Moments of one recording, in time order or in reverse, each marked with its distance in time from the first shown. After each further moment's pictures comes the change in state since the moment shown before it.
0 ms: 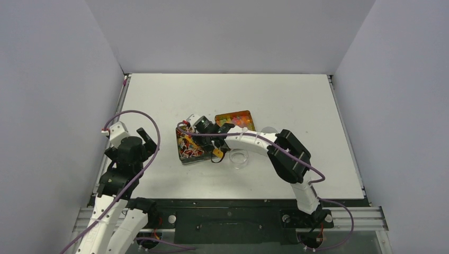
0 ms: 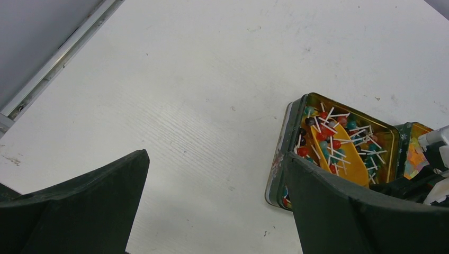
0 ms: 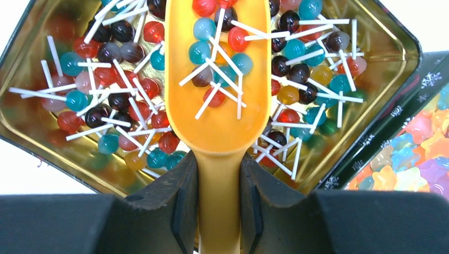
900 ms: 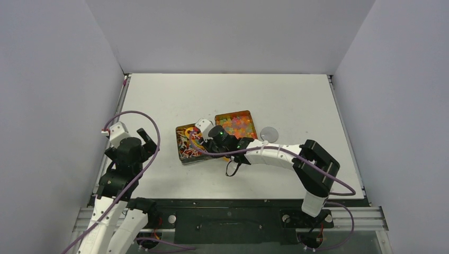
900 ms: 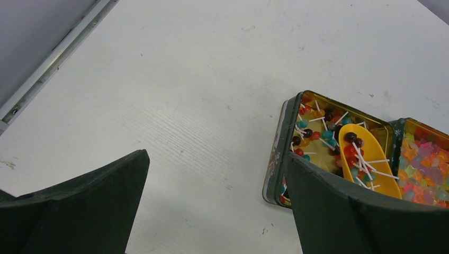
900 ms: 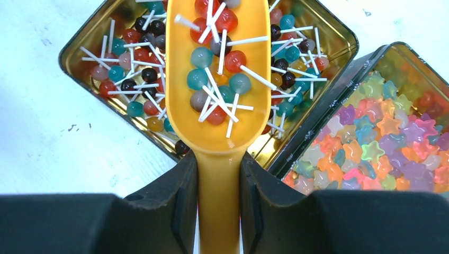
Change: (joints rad) left arm 0.004 -0.017 -0.005 0.006 0.025 0.015; right arm 0.038 -0.310 -0.429 0.383 0.030 -0.064
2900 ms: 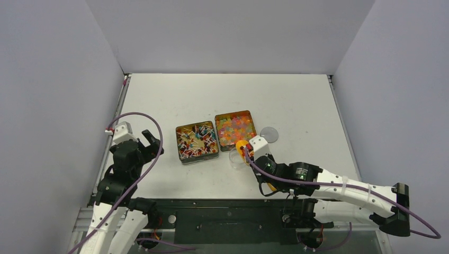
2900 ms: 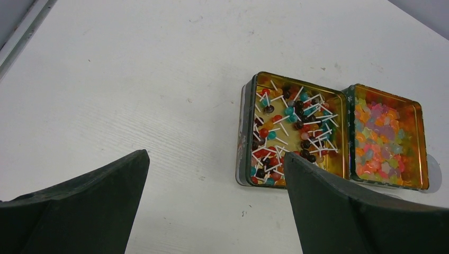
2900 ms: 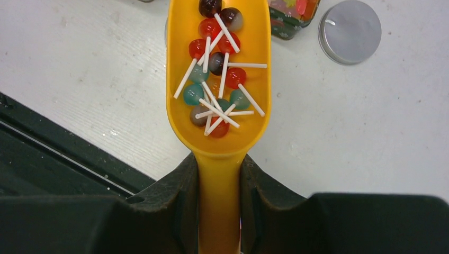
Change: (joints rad) left arm 0.001 -0.066 -0.019 0.053 0.172 0.064; right arm 0.217 -0.822 -0.316 -0.690 0.412 0.412
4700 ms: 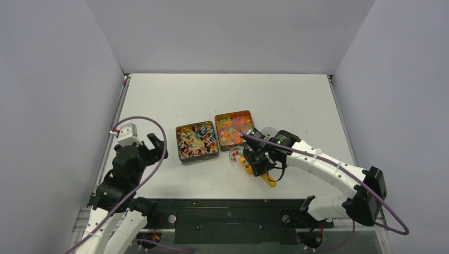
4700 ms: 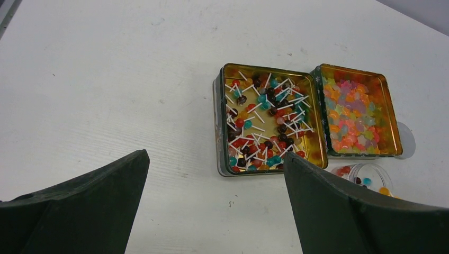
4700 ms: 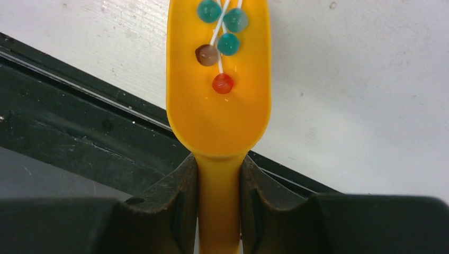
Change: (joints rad) left arm -0.105 -0.056 -0.007 0.015 0.032 0.033; right arm -0.304 0.350 0.286 -0.356 -0.473 0.026
